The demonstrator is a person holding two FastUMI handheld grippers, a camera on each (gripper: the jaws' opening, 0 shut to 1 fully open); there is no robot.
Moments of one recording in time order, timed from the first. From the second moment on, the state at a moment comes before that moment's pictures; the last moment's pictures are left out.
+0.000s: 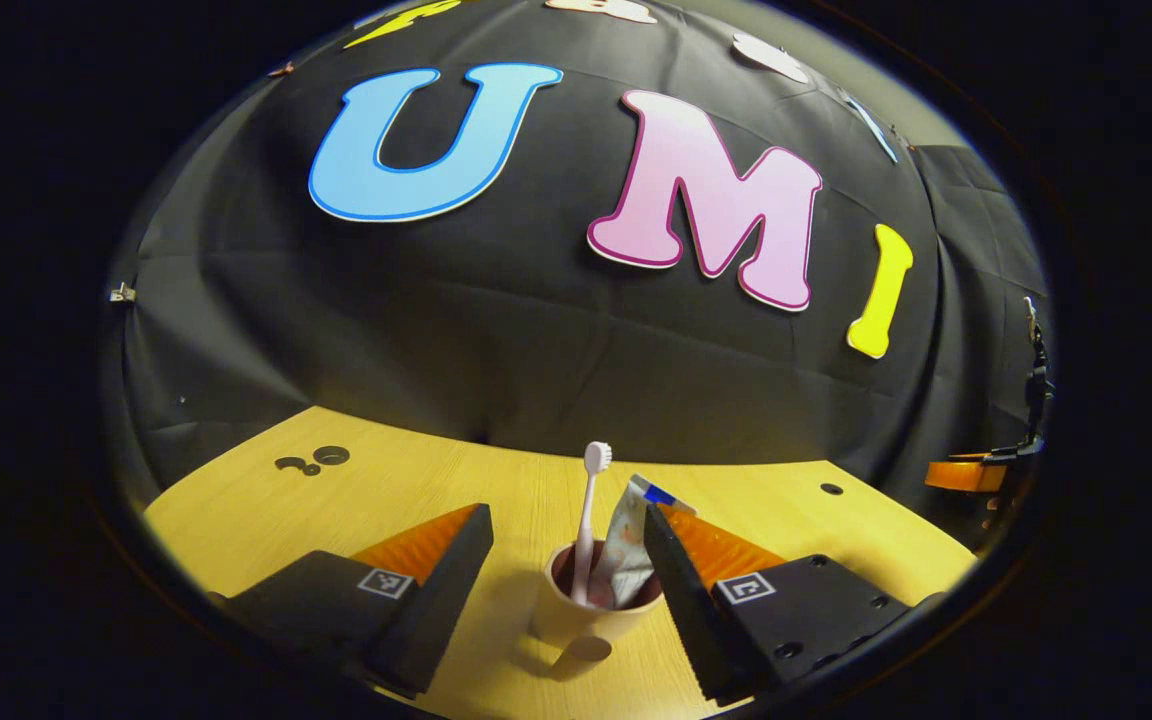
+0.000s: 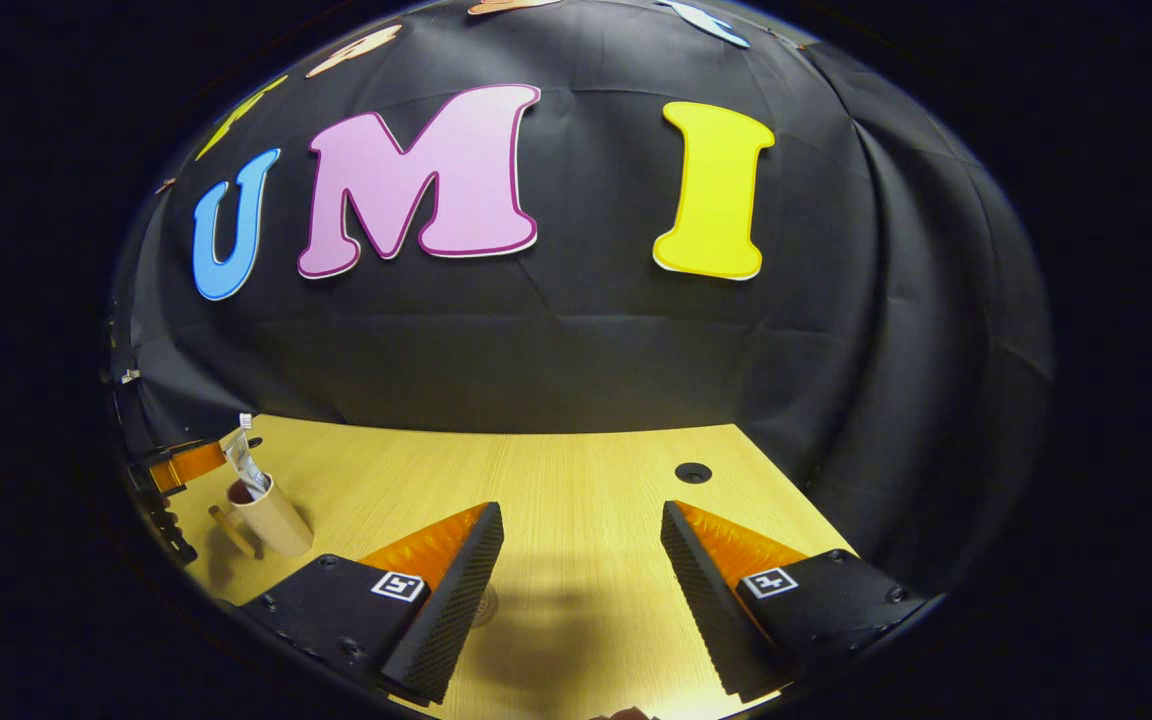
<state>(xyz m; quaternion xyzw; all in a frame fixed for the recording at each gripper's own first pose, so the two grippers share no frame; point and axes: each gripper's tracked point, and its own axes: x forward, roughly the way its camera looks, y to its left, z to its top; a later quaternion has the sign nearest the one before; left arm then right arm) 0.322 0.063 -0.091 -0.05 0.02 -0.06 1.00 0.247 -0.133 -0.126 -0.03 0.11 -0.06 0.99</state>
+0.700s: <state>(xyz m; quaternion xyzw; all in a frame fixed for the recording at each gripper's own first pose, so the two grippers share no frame) 0.293 0.059 -0.120 0.04 0.25 -0.04 0.97 0.204 -0.151 -0.113 0.01 0.11 -0.06 0.99</state>
